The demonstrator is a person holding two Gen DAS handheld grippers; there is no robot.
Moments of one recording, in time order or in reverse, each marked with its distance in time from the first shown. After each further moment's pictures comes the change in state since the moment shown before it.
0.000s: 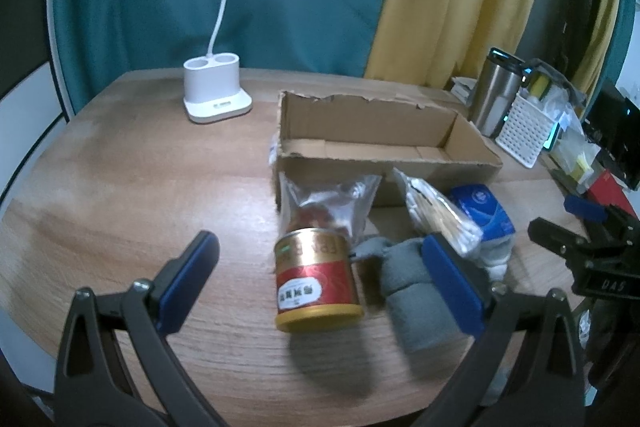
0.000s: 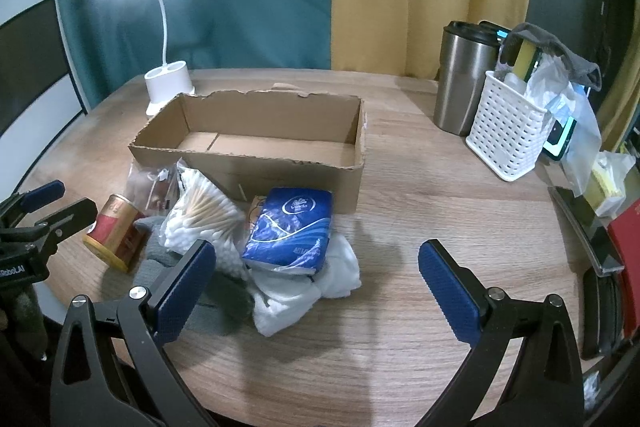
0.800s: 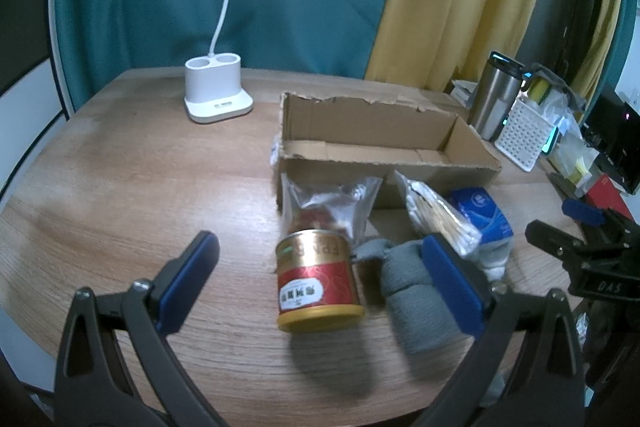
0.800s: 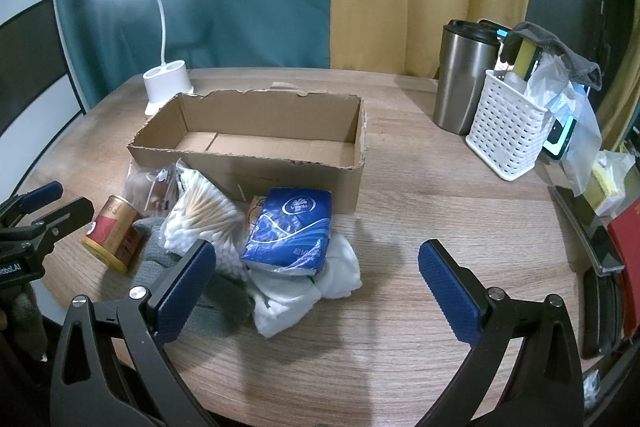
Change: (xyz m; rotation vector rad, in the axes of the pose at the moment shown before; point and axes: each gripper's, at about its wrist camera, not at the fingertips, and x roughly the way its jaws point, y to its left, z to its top) left arm -0.002 0.002 0.001 -0.011 -0.001 -0.005; right arm 0.001 0.000 0.001 -0.001 0.004 0.000
